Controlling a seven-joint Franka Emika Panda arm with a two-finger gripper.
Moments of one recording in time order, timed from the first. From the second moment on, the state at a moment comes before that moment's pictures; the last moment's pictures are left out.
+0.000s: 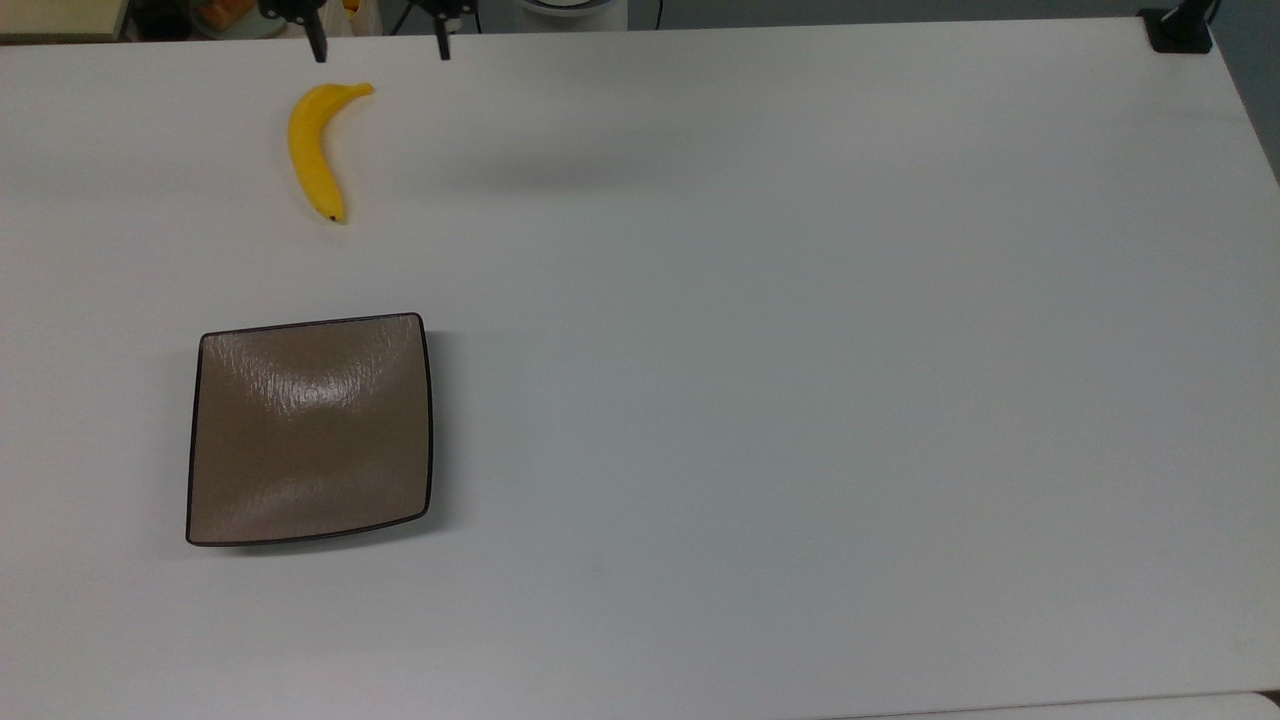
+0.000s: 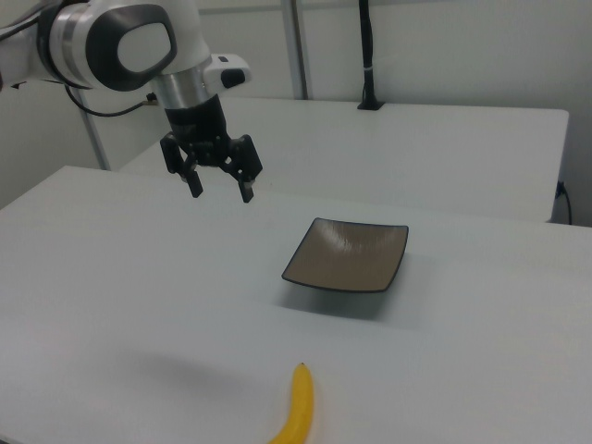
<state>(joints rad) 0.05 -0.02 -0.13 -1.69 -0.03 1.76 -0.23</state>
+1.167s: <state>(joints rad) -0.41 0.00 0.04 -1.83 -0.04 1.73 -0.55</state>
